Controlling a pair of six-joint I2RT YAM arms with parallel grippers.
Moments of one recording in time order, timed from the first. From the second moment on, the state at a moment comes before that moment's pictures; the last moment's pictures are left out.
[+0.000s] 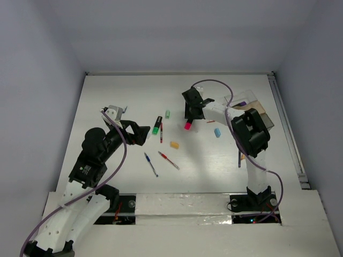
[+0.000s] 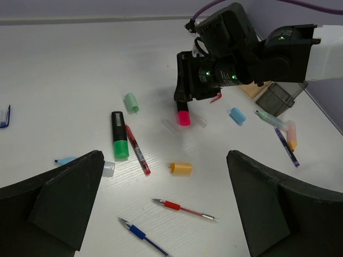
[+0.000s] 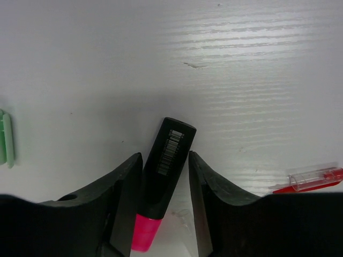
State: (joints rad) left arm -0.40 0.57 0.69 -0.25 0.14 -0.29; right arm 0.58 2.10 1.53 -0.37 0.35 0.51
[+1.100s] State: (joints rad) left arm -0.40 0.57 0.69 -0.25 0.15 -0.29; right arm 0.56 2.14 1.59 -0.21 0.31 0.58
